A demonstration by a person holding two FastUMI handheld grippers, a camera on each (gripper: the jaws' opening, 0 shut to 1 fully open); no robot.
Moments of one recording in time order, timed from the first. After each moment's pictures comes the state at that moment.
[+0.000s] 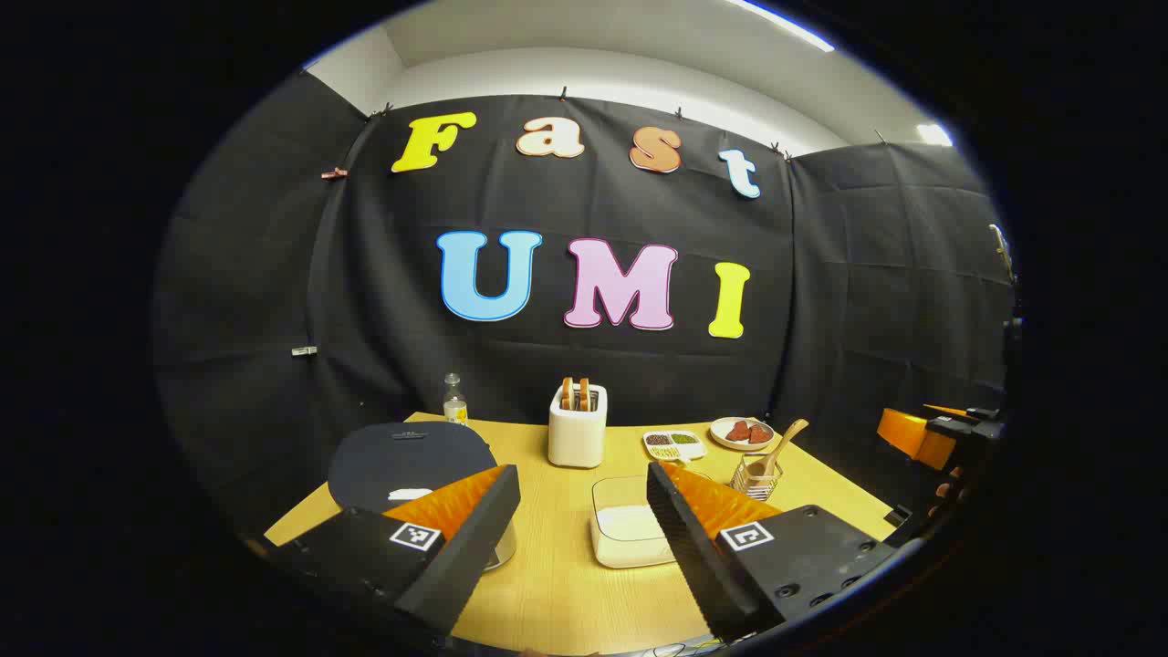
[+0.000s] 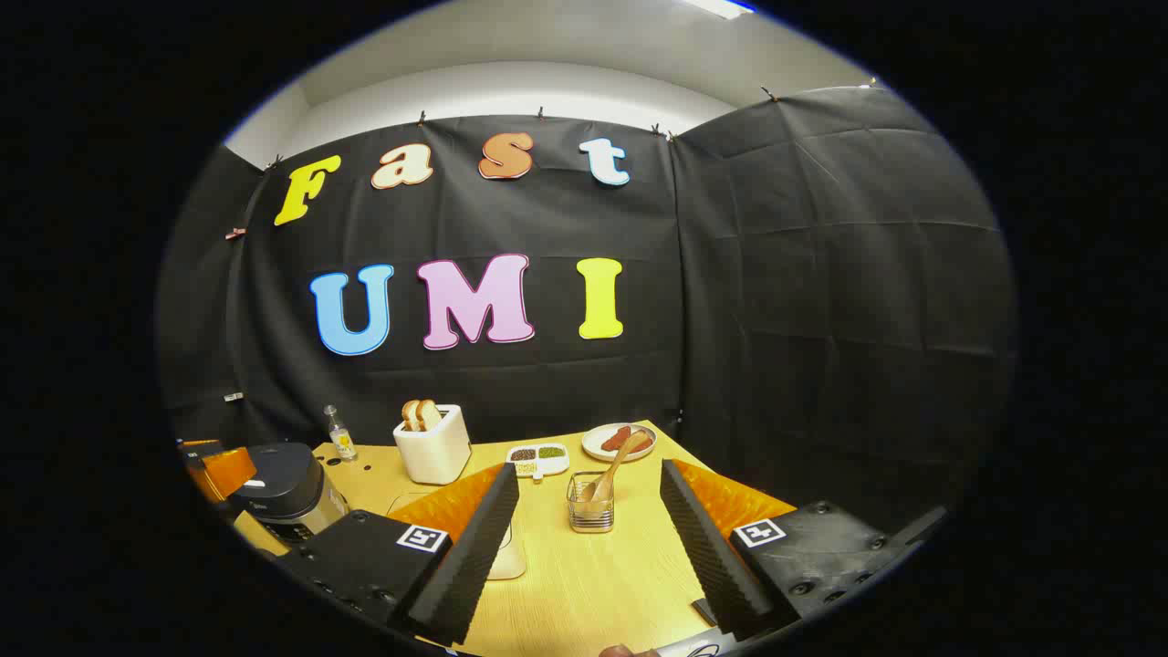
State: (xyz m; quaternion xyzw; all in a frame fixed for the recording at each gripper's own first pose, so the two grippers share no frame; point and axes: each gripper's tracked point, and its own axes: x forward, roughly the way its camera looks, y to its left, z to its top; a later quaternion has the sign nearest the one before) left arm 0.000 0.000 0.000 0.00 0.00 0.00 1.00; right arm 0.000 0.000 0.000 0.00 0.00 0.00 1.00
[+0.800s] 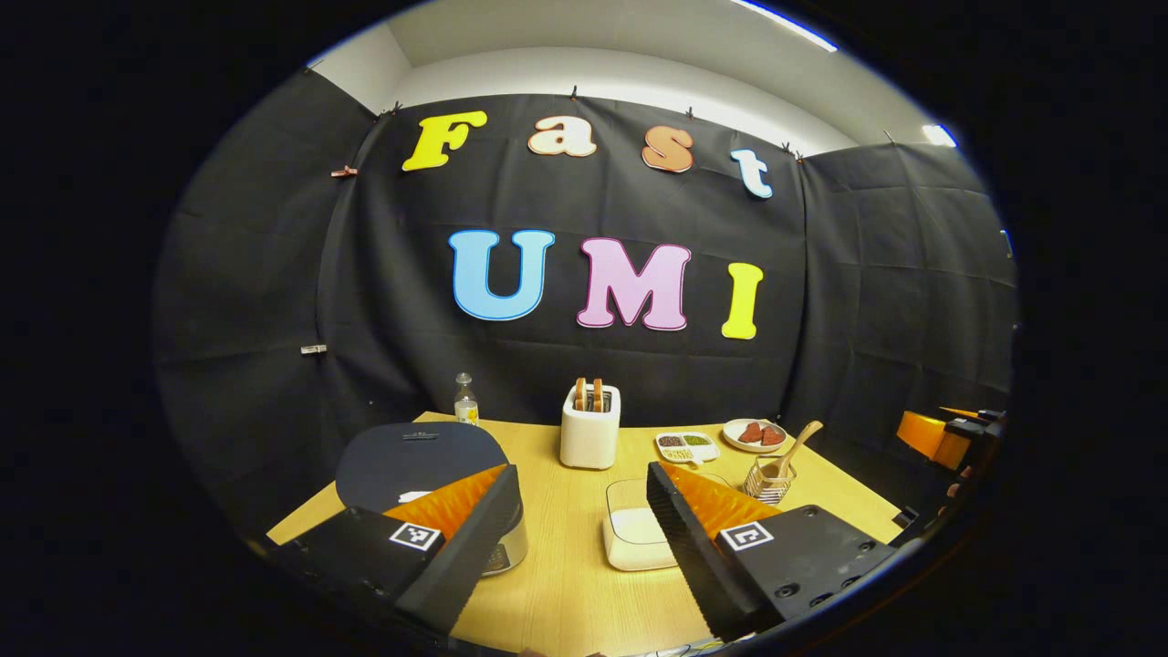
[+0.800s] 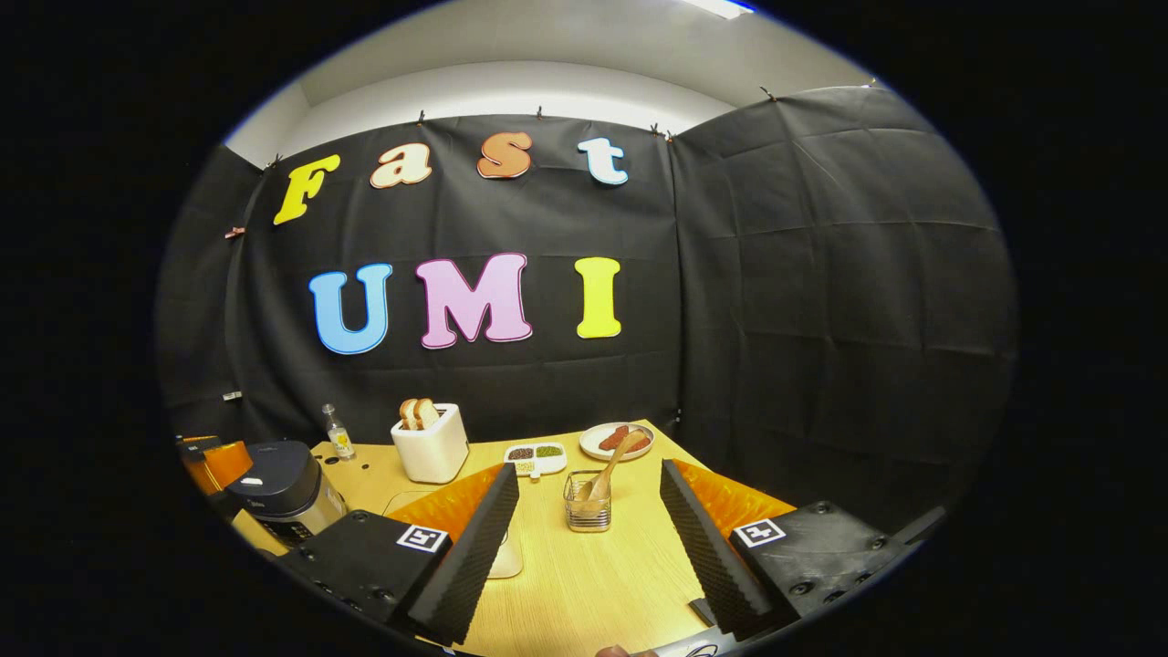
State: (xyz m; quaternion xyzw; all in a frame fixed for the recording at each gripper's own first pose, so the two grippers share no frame) left arm 0.010 0.016 0.001 0.00 0.00 0.02 1.00; right arm 0.004 0.000 -0.006 0.00 0.00 0.00 1.00
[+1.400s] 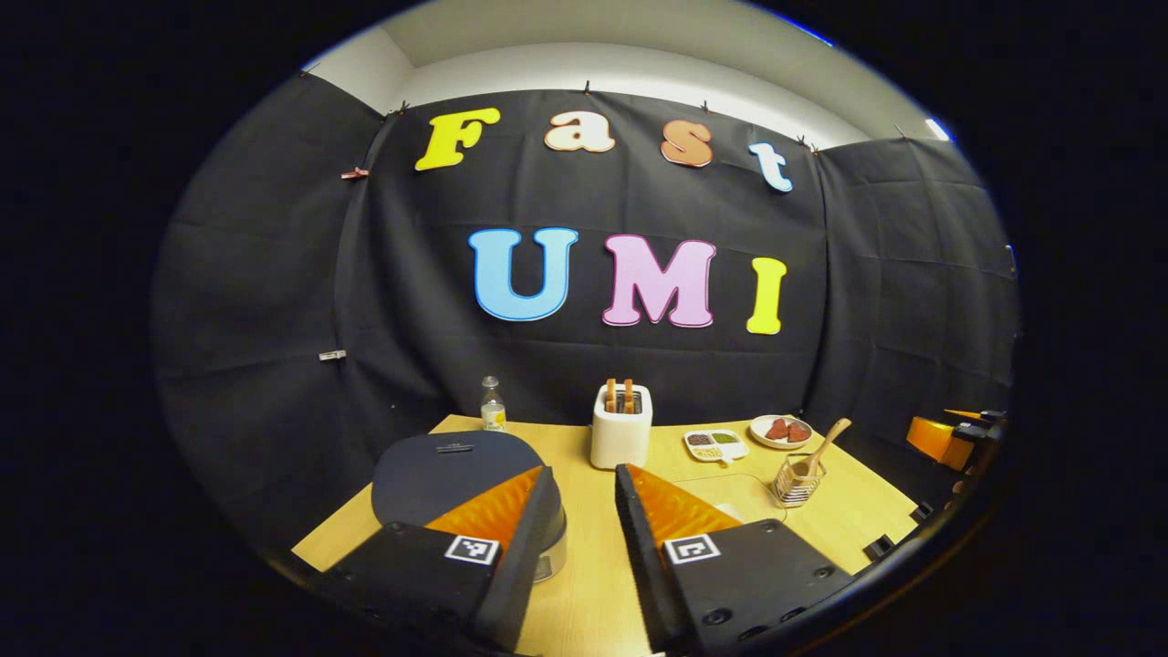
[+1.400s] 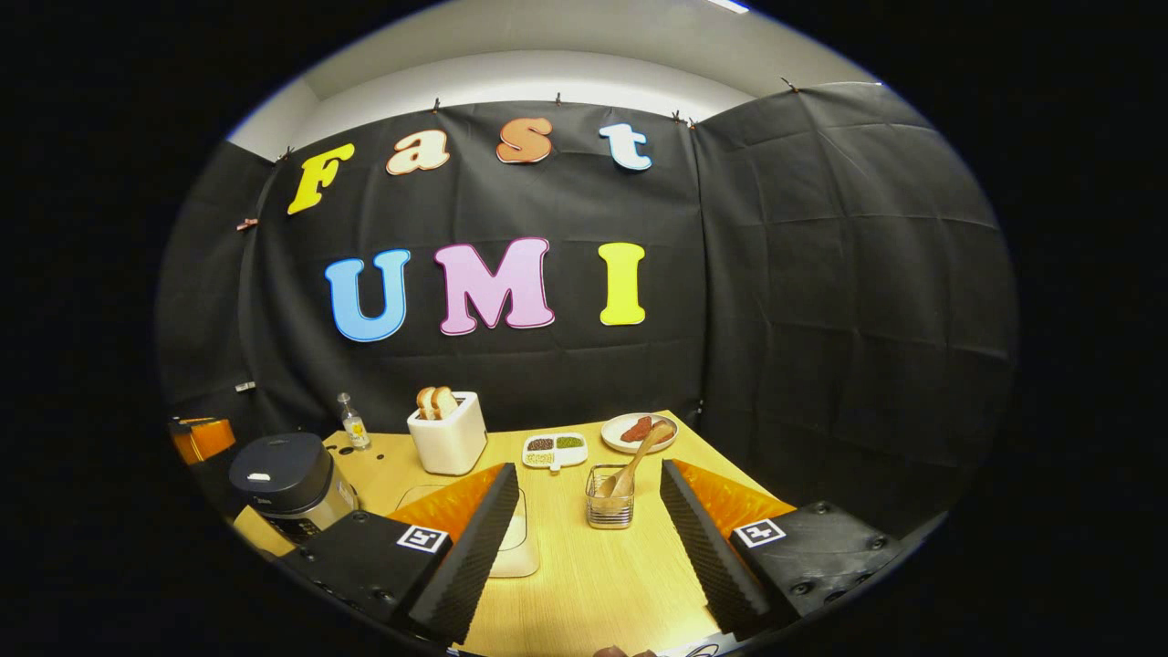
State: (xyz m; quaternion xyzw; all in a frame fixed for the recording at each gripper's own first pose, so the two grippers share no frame) left arm 0.018 0.075 0.015 0.00 0.01 0.06 1.00; right arm 0.028 0.022 -0.018 -0.01 0.04 0.04 1.00
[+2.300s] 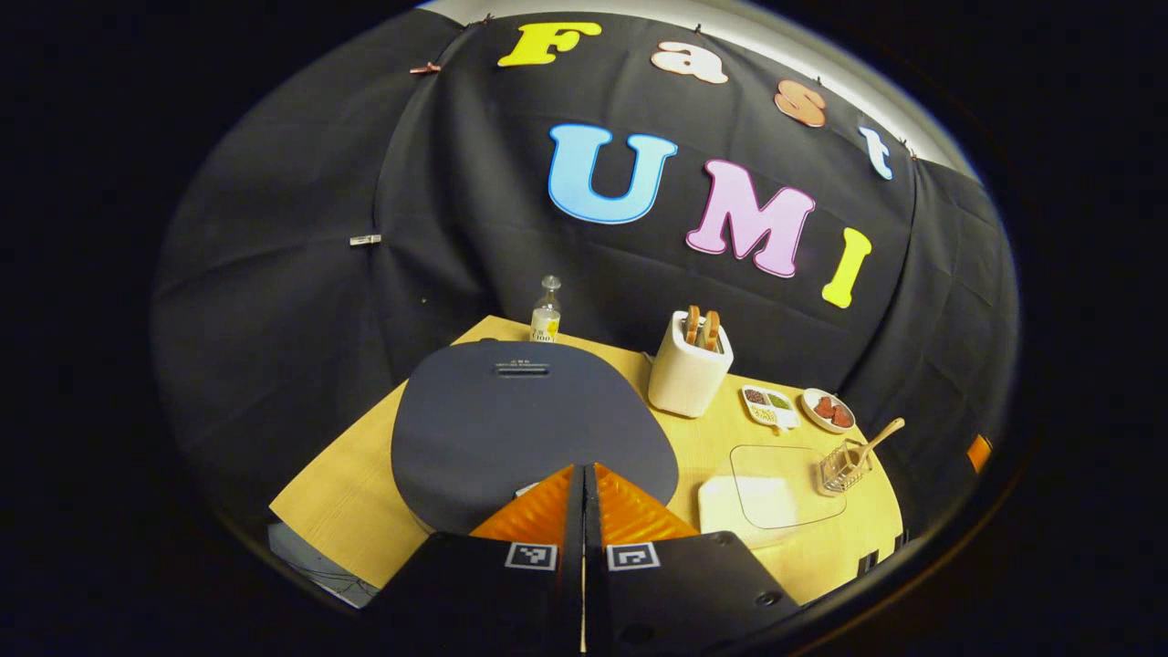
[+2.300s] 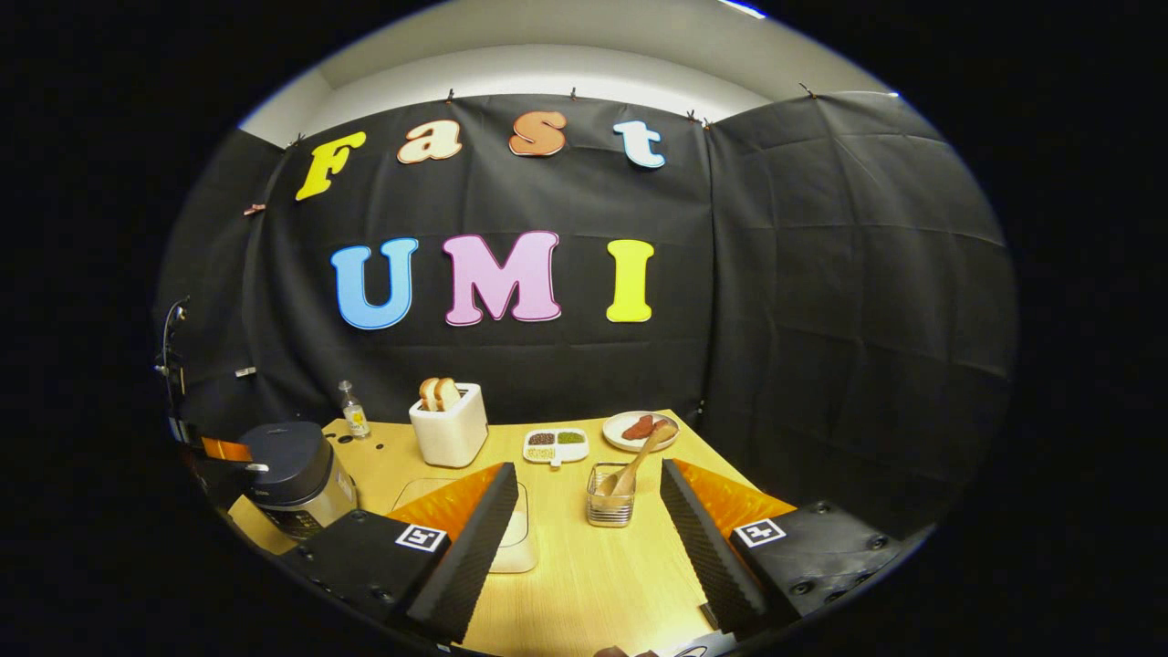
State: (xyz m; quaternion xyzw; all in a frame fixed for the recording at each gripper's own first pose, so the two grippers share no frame) left arm 0.081 0.175 -0.077 -0.11 0.16 0.09 0.98; right arm 0.019 0.022 -0.010 -0.03 0.03 0.03 1.00
